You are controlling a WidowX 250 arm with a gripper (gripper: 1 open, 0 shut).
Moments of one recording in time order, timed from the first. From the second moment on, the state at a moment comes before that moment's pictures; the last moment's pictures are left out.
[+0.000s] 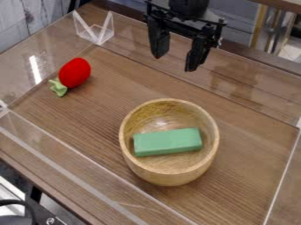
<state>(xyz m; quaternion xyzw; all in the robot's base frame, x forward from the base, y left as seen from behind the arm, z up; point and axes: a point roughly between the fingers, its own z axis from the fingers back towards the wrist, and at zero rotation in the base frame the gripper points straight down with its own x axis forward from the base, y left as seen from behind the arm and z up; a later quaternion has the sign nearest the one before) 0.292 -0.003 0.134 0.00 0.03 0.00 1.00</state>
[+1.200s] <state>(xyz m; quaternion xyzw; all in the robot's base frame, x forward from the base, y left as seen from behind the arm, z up) 0.260 -0.048 0.048 -0.01 0.05 -0.28 0.96</state>
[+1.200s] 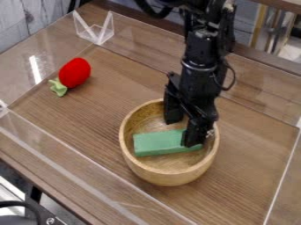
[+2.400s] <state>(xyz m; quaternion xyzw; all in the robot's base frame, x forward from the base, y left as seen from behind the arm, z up) 0.283 -0.052 0.043 0.01 0.00 -0.18 0.98</state>
